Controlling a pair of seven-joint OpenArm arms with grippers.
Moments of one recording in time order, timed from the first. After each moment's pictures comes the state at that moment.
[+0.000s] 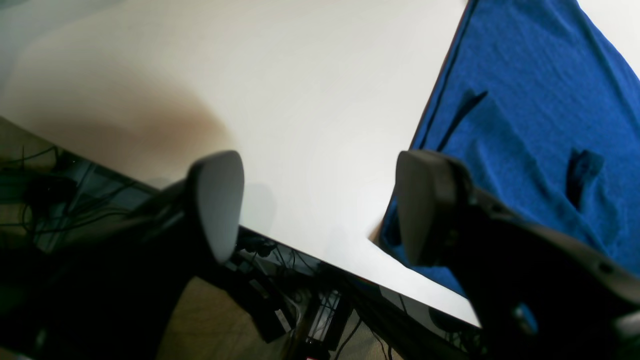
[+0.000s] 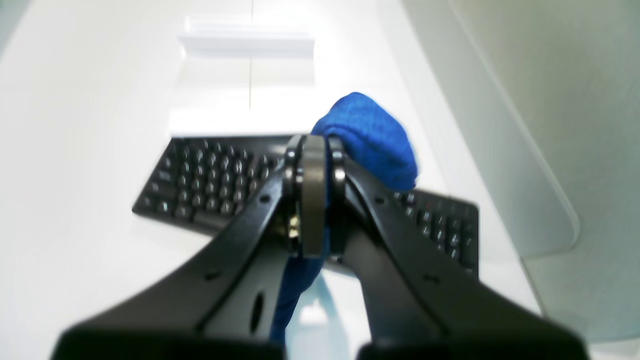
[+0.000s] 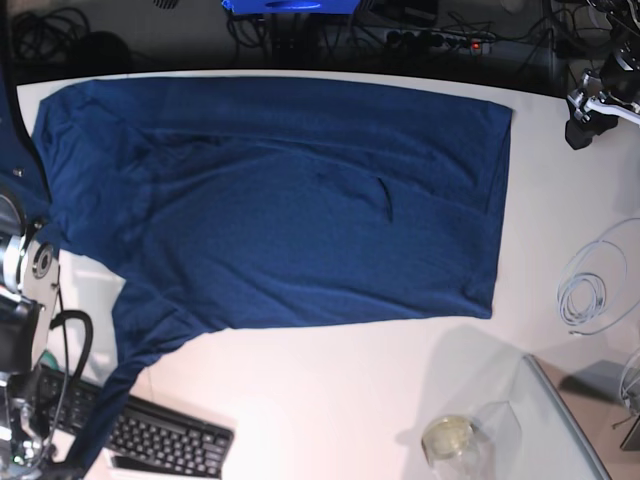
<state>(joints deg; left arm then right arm) 23.0 -13.5 -54.7 82.5 -40.4 -33.9 47.1 54.7 12.6 13.6 30.5 -9.4 10.2 -15.8</state>
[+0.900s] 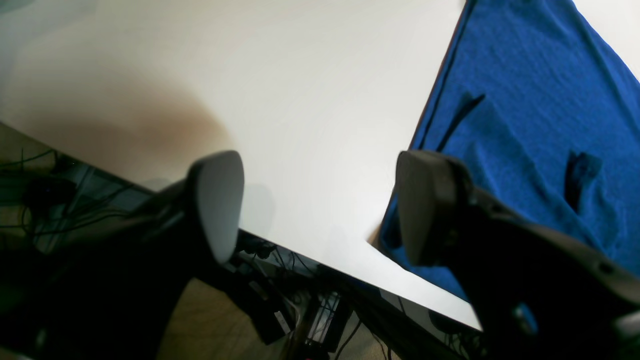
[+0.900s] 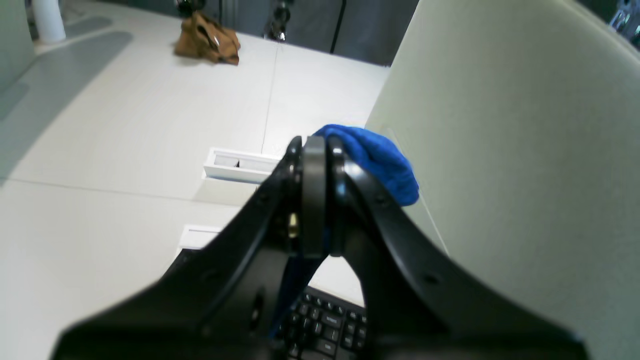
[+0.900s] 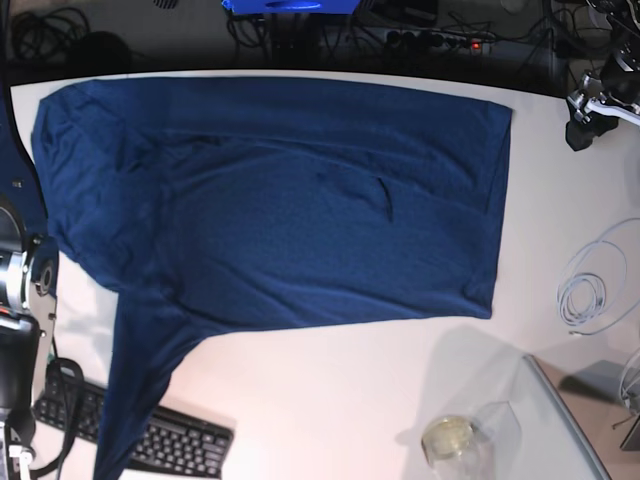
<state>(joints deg) 22.7 -13.5 -54.7 82.5 -40.4 -33.9 47.1 58.5 11.4 5.3 45.0 -9.3 10.3 -15.8</state>
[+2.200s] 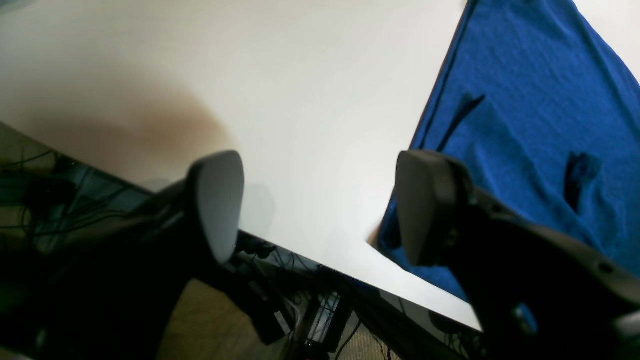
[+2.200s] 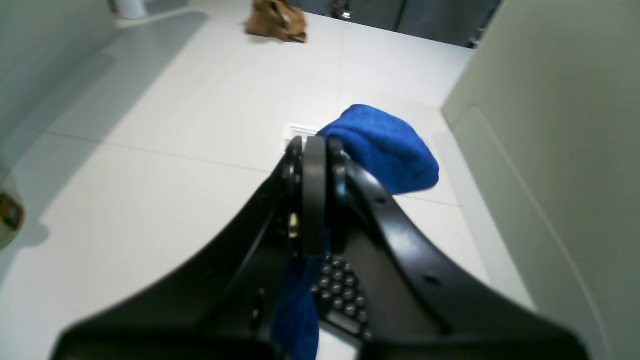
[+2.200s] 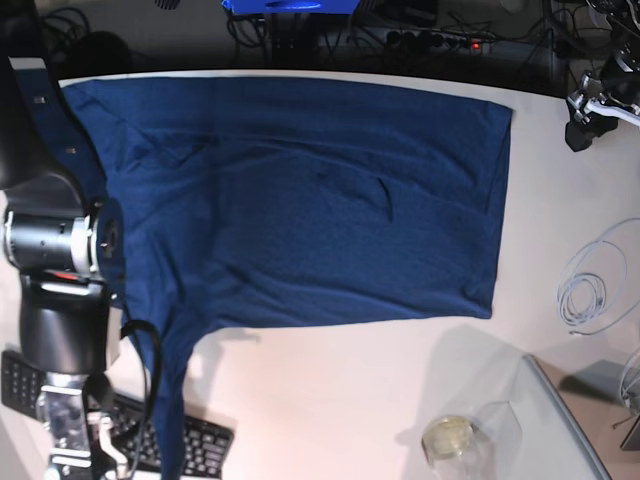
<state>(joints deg) 22.6 -13.5 -54.6 82.5 -40.5 -33.9 47.1 51.4 1.6 5.3 46.4 -9.3 10.3 -15.5</state>
